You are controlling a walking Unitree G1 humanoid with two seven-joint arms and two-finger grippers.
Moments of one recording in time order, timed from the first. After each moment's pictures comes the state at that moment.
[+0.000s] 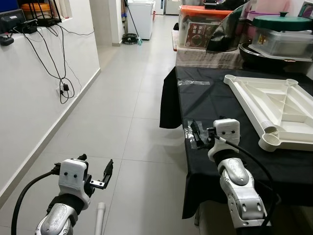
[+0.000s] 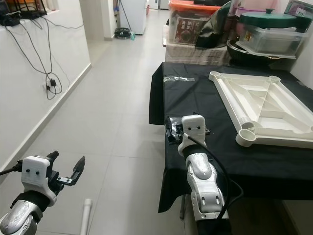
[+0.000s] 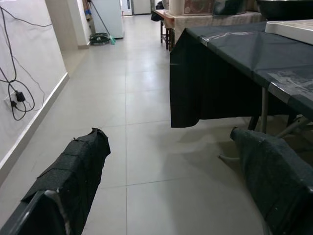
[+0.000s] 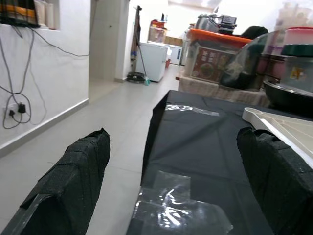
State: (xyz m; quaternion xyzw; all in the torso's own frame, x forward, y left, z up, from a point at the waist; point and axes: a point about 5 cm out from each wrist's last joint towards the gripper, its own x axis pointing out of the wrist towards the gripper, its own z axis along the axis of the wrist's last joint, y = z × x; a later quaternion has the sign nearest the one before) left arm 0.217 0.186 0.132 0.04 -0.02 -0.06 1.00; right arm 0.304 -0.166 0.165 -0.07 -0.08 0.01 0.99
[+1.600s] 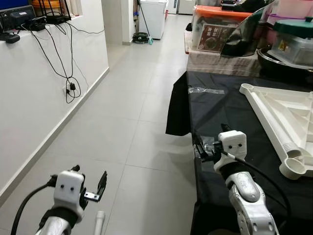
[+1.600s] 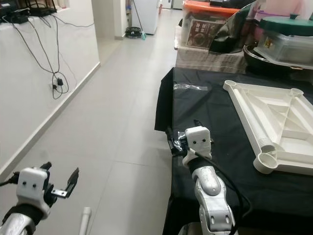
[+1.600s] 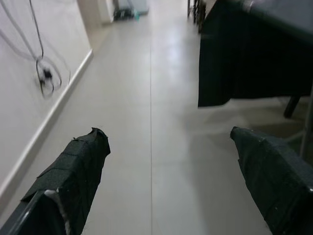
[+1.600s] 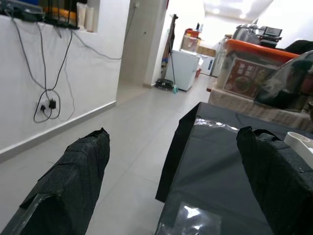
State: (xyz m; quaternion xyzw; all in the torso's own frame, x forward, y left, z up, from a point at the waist) left arm 0.185 0.194 0.107 0.08 0.03 -0.03 1.00; right arm 0.274 -0.172 0.158 -0.09 -0.09 0.07 0.99
